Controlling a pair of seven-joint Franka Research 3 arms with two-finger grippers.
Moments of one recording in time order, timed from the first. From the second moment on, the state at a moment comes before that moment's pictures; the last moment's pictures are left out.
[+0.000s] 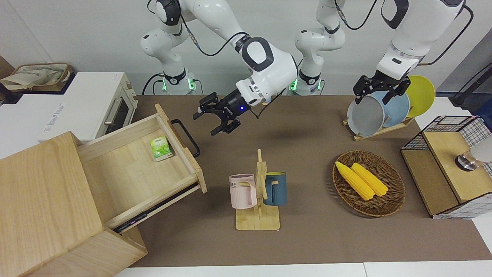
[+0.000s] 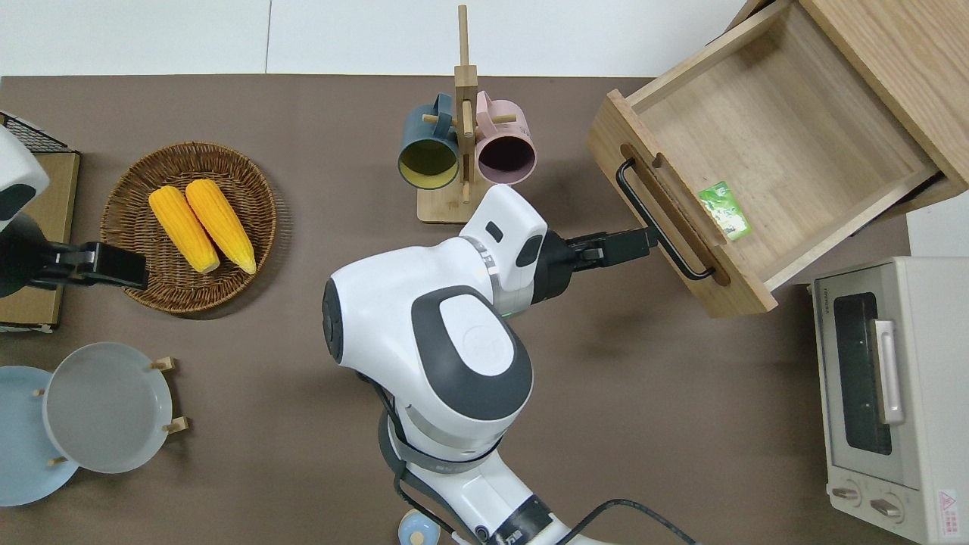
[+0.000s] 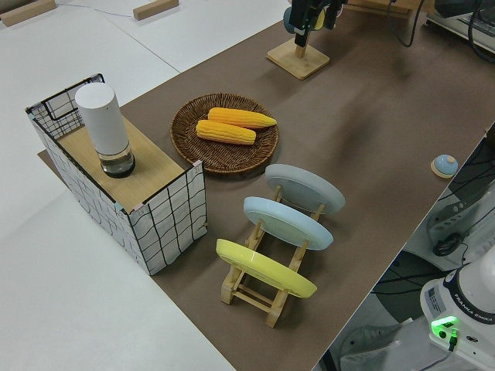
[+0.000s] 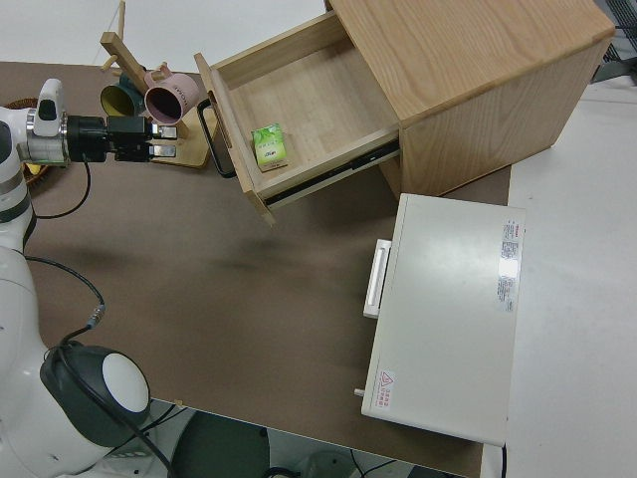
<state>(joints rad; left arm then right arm) 0.03 0.04 -0.06 -1.51 0.00 1.52 0.02 0.79 0.50 -0.12 -1.29 -0.90 1.38 0.64</state>
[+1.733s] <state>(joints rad) 0.03 0.04 -0.06 -1.51 0.00 1.52 0.02 0.31 0.17 -0.13 -1.25 -0.08 1.42 0.39</state>
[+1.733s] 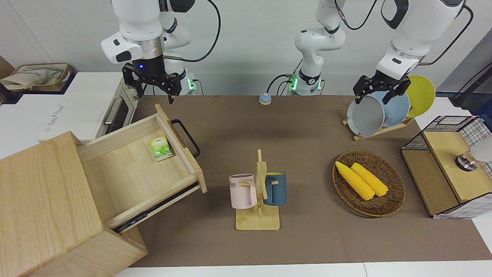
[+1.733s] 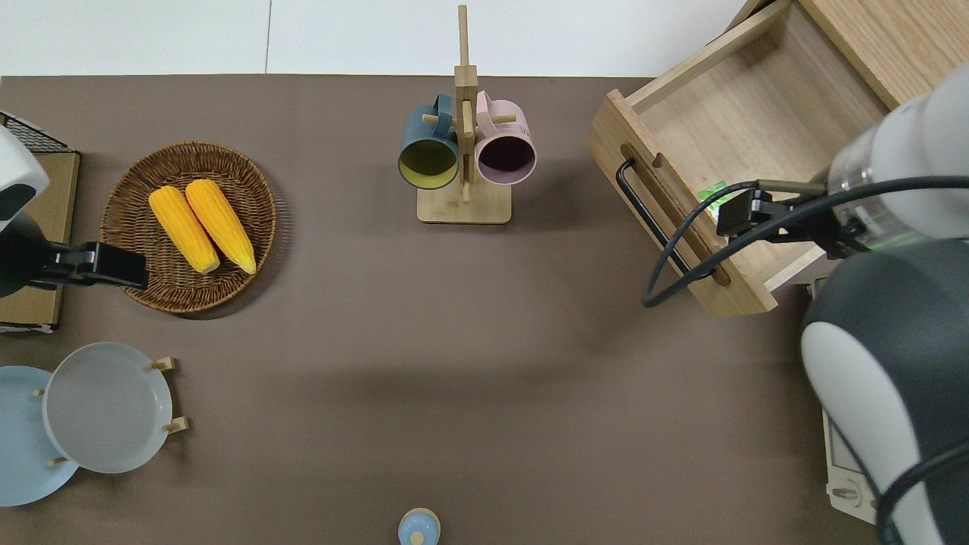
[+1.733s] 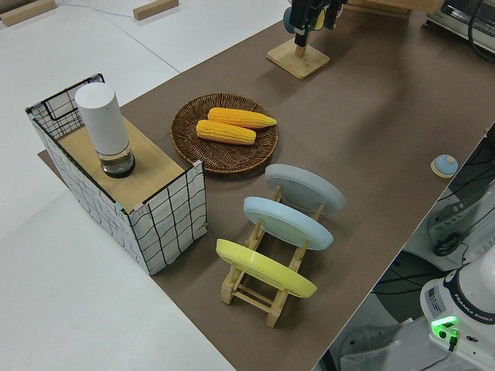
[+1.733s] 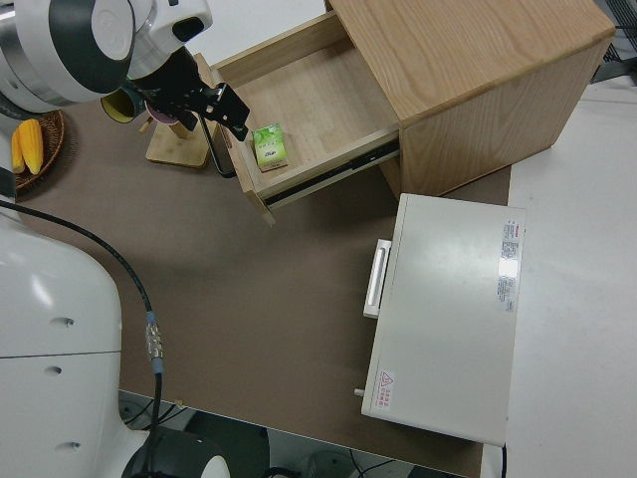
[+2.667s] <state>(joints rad) 0.03 0.04 -0.06 -1.51 0.00 1.52 0.02 0.05 0.13 0.07 -1.39 -0.01 1.56 0.28</state>
